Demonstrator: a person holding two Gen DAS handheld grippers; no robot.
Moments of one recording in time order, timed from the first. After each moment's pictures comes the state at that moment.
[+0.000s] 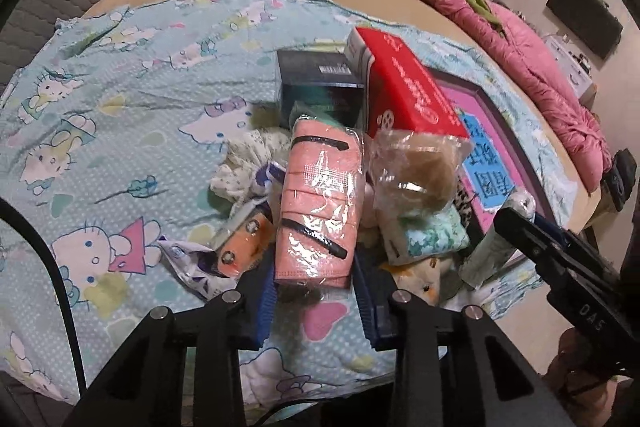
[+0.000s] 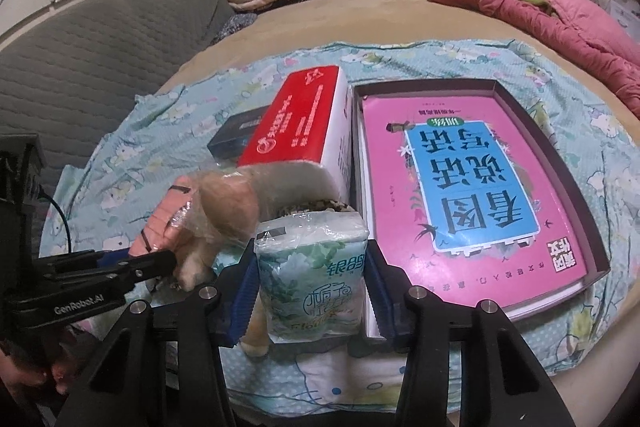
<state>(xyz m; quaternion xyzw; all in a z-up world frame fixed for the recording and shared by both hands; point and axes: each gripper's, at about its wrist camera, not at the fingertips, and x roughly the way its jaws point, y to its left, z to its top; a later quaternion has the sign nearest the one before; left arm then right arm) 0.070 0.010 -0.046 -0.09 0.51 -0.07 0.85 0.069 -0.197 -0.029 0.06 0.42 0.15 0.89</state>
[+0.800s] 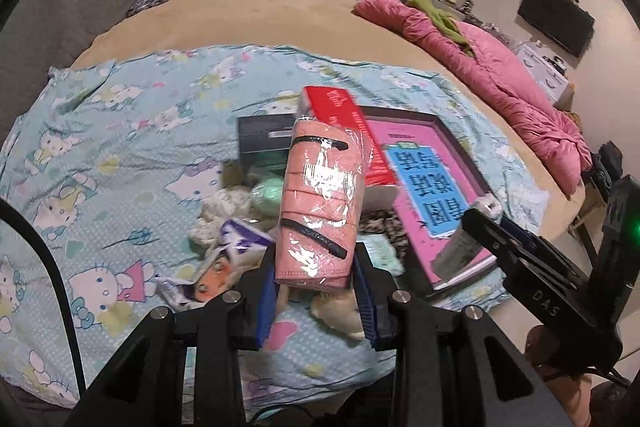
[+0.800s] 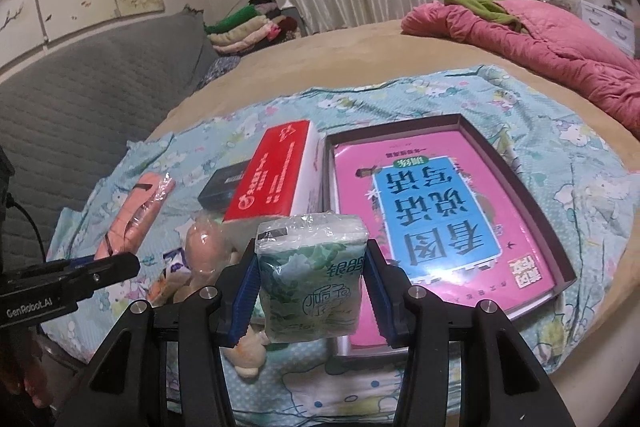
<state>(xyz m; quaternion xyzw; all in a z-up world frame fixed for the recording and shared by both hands) 0.056 -0.024 0.015 -0.07 0.45 -0.10 0.88 0.060 -0.231 0.001 0.10 0.36 0.12 0.92</state>
